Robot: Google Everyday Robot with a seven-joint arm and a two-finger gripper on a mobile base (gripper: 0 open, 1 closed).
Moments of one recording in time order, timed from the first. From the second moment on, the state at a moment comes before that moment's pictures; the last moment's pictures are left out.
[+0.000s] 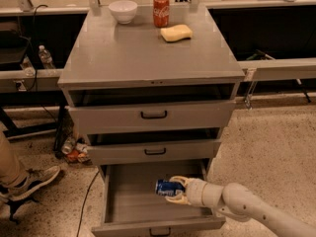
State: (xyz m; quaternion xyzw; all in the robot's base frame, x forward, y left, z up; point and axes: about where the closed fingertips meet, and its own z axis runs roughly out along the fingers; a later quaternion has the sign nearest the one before) arm 0.513 -0.069 0.413 -0.57 0.64 0.15 0.49
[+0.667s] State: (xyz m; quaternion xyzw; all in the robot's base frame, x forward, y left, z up) arm 0.501 -0.083 0.457 -0.59 0.62 0.13 0.51
